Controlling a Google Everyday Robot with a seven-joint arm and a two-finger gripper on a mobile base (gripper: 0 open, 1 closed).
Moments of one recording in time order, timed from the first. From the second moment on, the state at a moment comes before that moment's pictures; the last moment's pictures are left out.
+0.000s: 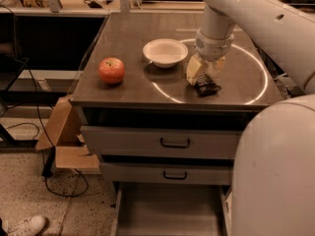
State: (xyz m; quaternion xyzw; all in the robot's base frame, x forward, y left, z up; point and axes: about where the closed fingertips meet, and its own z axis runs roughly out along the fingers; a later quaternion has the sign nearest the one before) arm 0.655 -0.156 0.816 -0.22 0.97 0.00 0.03
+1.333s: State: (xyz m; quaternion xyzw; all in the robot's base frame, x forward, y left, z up) arm 0.655 -0.156 0.828 -0.22 0.97 0.00 0.03
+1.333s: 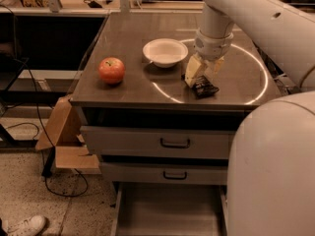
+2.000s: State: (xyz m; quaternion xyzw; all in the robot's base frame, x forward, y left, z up) arm 0.626 -0.197 0.851 -0.19 0.98 0.04 0.10
